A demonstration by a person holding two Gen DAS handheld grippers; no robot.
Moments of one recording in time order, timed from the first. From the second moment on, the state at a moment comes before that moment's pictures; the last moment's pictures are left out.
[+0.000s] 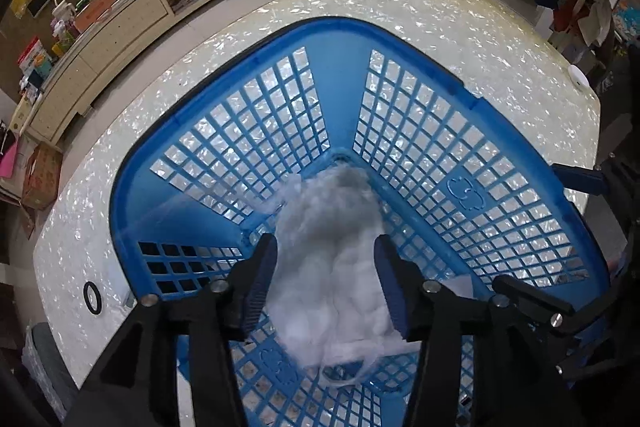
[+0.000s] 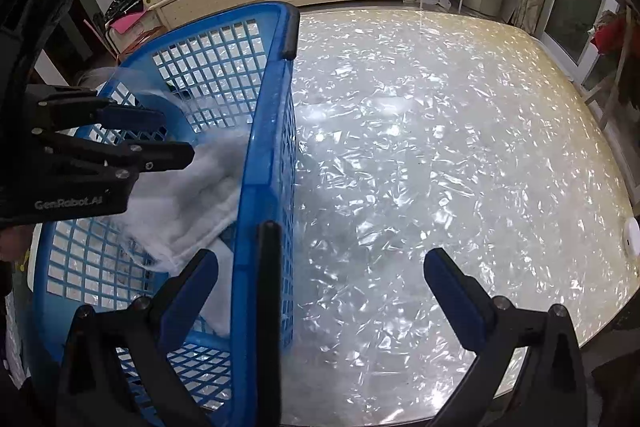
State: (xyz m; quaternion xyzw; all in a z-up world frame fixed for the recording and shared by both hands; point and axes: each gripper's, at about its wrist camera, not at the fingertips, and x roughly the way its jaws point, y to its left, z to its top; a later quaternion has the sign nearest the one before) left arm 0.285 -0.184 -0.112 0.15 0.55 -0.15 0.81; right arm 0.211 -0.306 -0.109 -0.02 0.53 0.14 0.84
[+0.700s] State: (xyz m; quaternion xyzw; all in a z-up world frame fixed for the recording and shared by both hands) left arm 0.184 -0.129 0.003 0.12 0.45 -0.11 0.88; right arm 0.163 -0.284 -0.035 -0.05 0.48 0.15 0.86
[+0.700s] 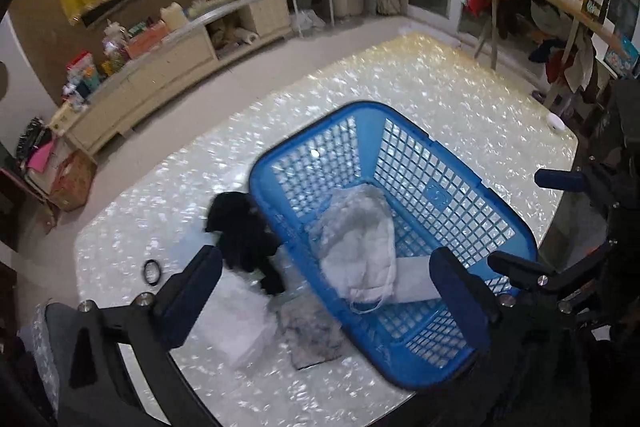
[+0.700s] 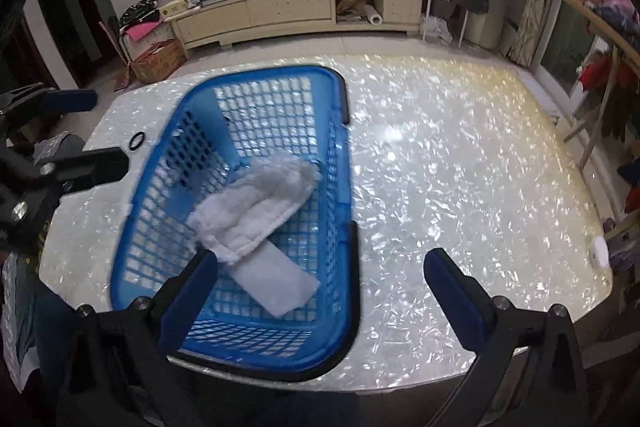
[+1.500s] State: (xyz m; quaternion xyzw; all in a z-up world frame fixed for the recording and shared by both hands) left arm 0.058 0.032 0.026 0.06 0.43 0.00 0.90; right arm 0.130 -0.137 -0.009 -0.14 0.45 0.25 0.84
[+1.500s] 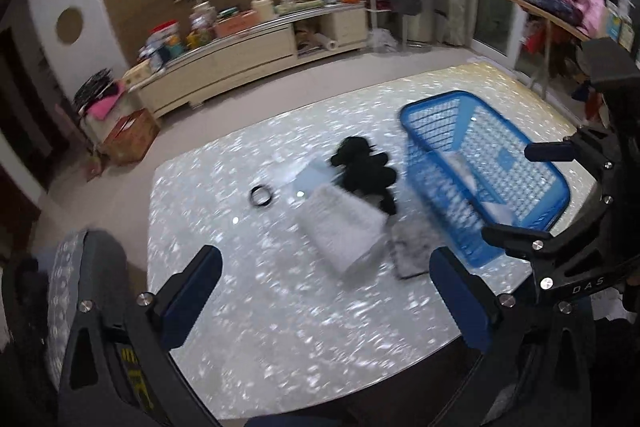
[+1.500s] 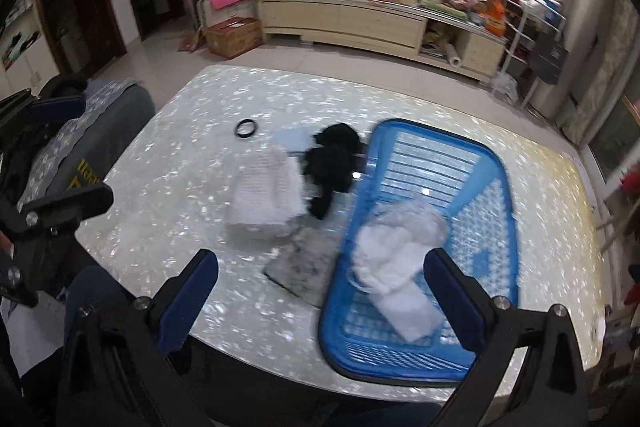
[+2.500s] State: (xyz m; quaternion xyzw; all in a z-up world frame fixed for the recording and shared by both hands) left arm 0.075 0.157 -0.101 -0.07 0.49 0.04 0.87; right arm 0.177 -0.007 -0.120 -0.20 0.54 0.29 0.76
